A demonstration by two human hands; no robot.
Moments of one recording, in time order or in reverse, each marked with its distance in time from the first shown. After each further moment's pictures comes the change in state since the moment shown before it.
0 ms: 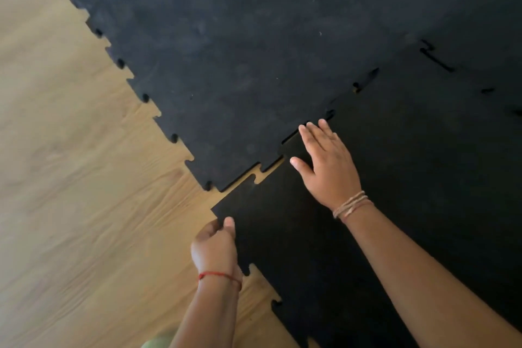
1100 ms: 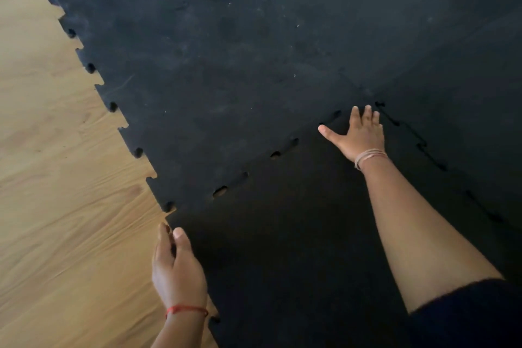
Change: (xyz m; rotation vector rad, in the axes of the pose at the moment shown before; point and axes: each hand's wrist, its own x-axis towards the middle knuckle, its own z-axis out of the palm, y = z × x) left_hand -0.006 -0.003 0.016 -0.108 0.093 0.279; right_hand 0.094 0.117 -0.070 -0.227 -0.058 0.494
